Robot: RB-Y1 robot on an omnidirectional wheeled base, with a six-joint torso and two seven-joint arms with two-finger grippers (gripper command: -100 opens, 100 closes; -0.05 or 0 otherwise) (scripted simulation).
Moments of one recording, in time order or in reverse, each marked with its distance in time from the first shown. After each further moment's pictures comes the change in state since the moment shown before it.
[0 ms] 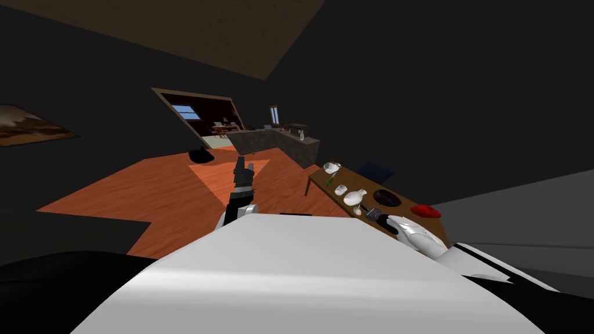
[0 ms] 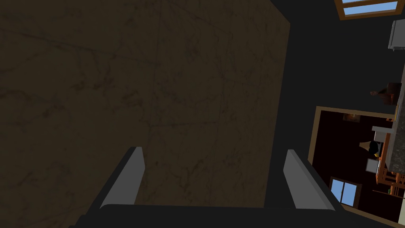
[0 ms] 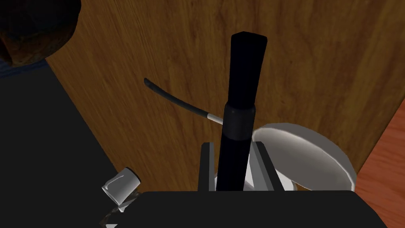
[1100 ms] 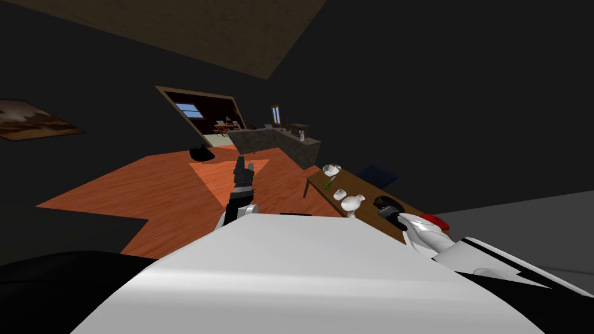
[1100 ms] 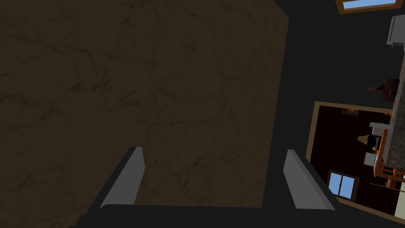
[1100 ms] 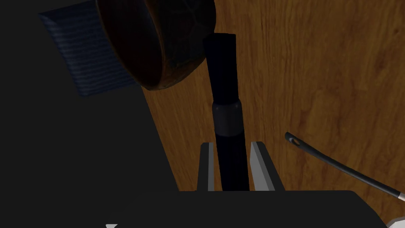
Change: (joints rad) left arm 0.000 0.000 0.000 0.000 0.000 0.000 0.000; right arm -0.054 -0.064 -0.007 0.086 -0.061 0.108 -0.006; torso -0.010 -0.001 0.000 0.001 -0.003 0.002
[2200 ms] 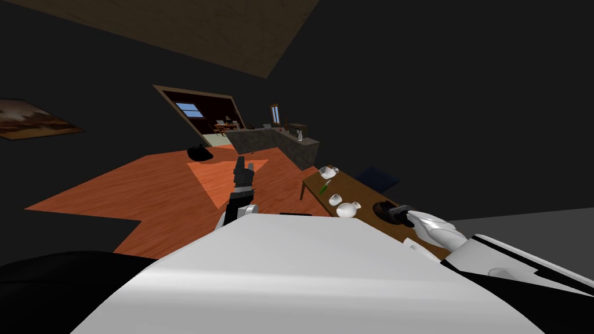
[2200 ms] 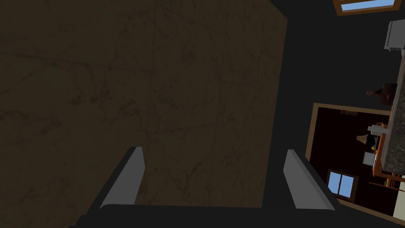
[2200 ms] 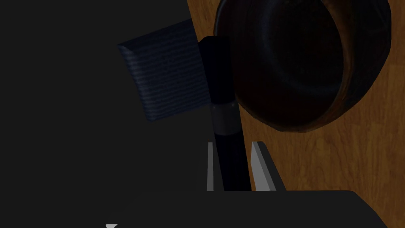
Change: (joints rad) left arm 0.000 0.000 0.000 0.000 0.000 0.000 0.000; right arm -0.026 -0.080 0.072 -0.002 -0.106 0.143 -0.090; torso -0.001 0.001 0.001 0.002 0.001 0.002
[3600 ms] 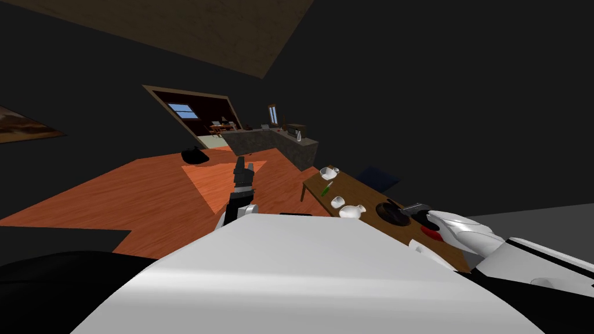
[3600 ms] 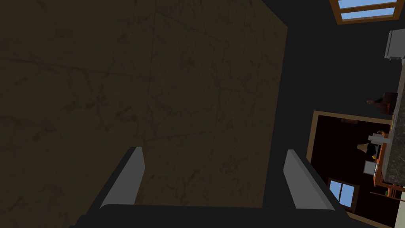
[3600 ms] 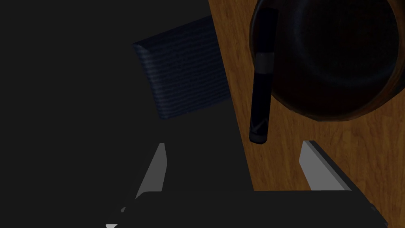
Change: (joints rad) left arm 0.000 0.000 0.000 0.000 0.000 0.000 0.000; right arm 0.018 -0.122 0.023 -0.009 -0.028 -0.096 -0.035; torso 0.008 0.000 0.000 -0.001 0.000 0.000
